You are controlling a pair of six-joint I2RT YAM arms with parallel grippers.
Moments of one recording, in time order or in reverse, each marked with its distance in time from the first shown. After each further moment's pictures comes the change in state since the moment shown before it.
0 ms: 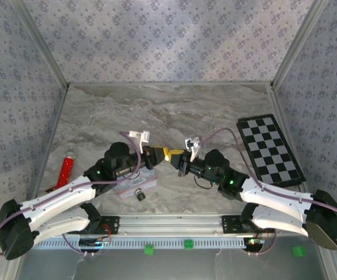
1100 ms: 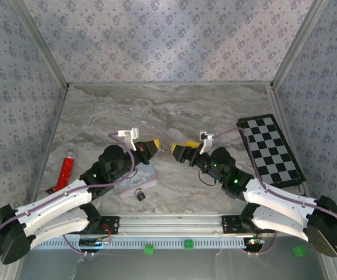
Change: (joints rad) left arm -0.007 -0.074 -0.032 0.065 -0.248 -0.010; right arm -0.108 -0.046 -0.047 0.020 0.120 0.243
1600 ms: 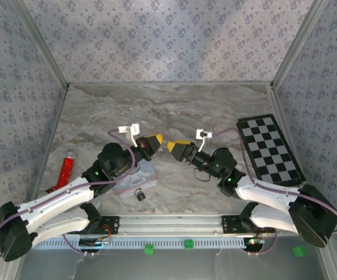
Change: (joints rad) left arm 0.000 0.047 0.034 0.110 0.057 -0.050; right arm -0.035 0.159 -0.047 0.451 -0.256 0.179
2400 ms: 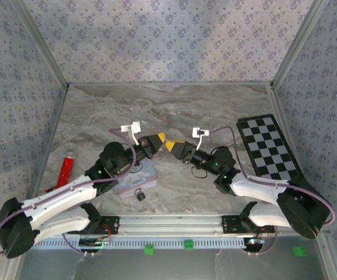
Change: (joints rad) left arm 0.000 0.042 0.003 0.065 0.029 -0.116; right arm -0.019 0.103 0.012 0.184 -0.122 0.069
